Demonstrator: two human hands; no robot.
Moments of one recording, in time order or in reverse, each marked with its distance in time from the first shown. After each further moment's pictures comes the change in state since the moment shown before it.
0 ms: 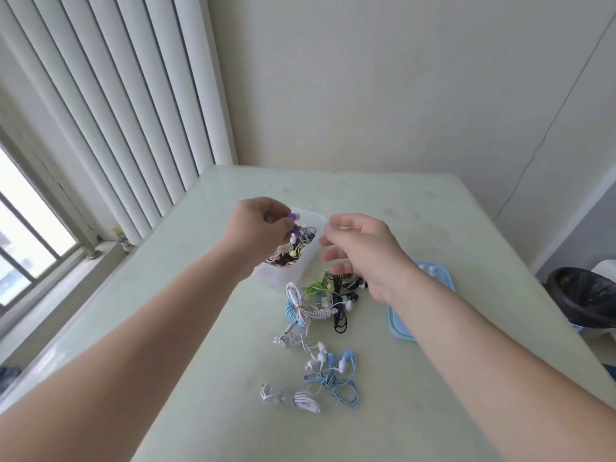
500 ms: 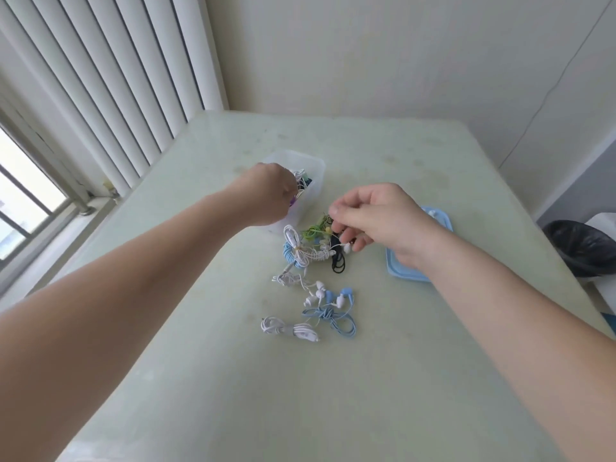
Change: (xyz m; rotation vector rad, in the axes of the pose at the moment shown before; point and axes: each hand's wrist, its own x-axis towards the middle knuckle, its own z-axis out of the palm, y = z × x) left_hand 0.010 -0.023 0.004 1.014 -0.270 0.298; right_hand -0.029 0.020 -0.025 -0.320 -0.128 -0.010
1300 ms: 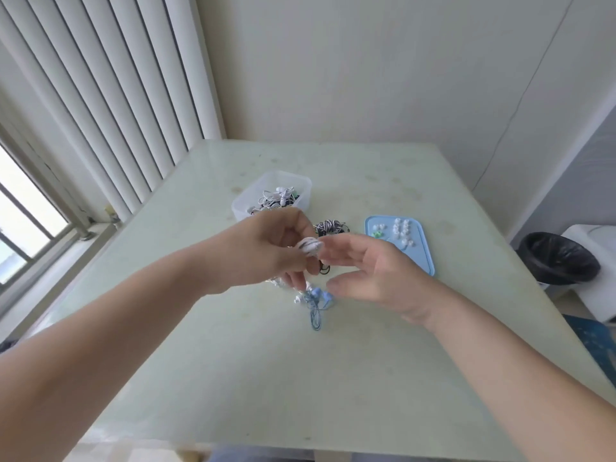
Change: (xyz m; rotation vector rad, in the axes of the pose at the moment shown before) left_hand -0.139 0.053 -0.037 -0.812 -0.330 0.158; right_hand -0.096 0.028 -0.005 0.116 -0.256 -0.191
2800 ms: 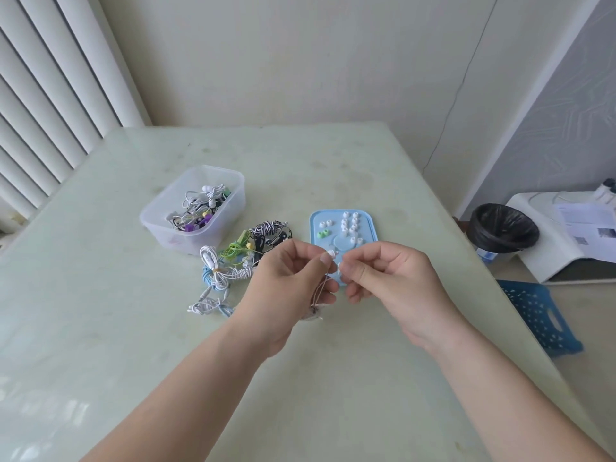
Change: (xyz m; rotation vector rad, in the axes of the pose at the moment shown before) left_hand 0.101 -0.026 0.126 -0.674 0.300 -0.072; right_hand -0.024 0.042 -0.066 0.230 0.555 0.073
